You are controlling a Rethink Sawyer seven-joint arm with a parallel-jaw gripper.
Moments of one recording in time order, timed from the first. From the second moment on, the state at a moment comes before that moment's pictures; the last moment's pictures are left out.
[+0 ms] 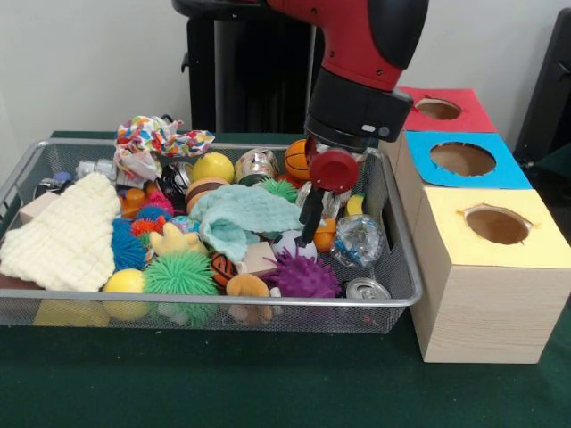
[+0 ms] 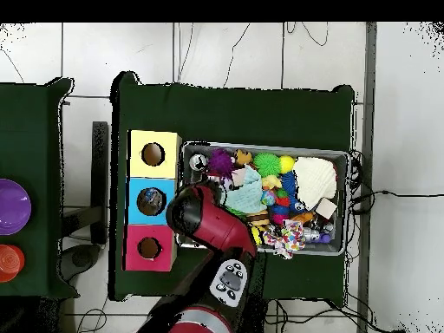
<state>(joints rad) 0.14 -0.41 -0.34 1.77 0.53 0.06 2.87</state>
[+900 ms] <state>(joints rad) 0.20 -0.50 -0.25 1.89 0.48 0.11 2.87</state>
